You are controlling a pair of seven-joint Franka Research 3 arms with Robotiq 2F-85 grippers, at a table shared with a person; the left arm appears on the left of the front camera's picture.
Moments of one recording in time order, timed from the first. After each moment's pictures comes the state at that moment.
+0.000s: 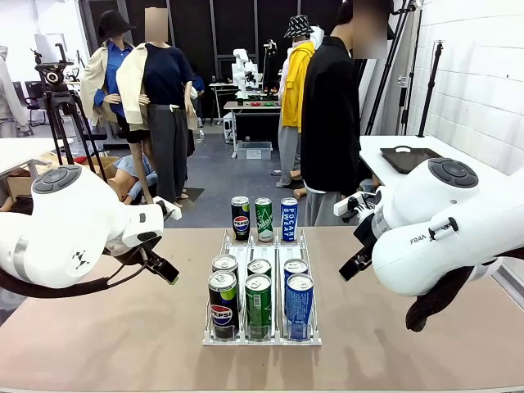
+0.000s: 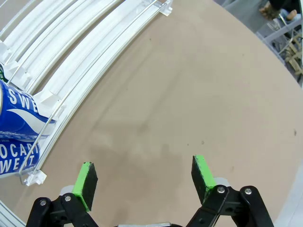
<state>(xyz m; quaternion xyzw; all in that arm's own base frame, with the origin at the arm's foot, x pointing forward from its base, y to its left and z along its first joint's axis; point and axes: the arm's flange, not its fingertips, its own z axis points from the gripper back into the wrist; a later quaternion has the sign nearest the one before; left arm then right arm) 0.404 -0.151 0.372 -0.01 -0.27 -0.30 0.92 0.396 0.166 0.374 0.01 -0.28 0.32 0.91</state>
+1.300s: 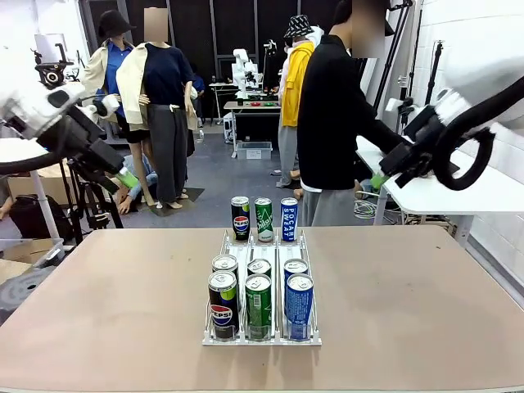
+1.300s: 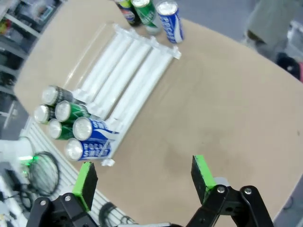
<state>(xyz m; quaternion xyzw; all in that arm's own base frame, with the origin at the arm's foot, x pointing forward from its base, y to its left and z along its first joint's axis) 0.452 -0.029 0.574 -0.28 -0.18 -0.26 0.90 0.454 0.054 0.563 0.24 -0.23 0.25 0.91</state>
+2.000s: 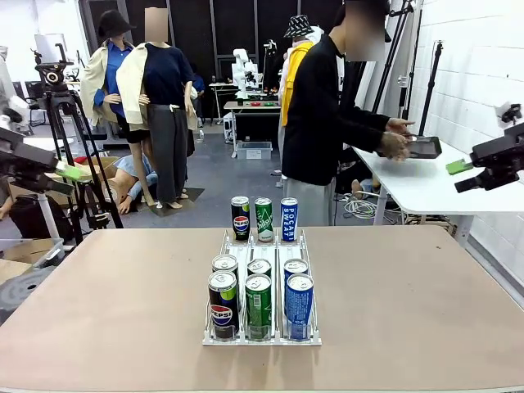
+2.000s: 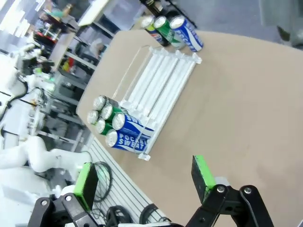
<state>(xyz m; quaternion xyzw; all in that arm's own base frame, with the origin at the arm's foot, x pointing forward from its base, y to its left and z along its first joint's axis) 0.411 0.081 0.544 -0.40 -0.30 -0.20 0.84 0.422 -0.098 0.529 0.44 -0.25 0.17 0.84</state>
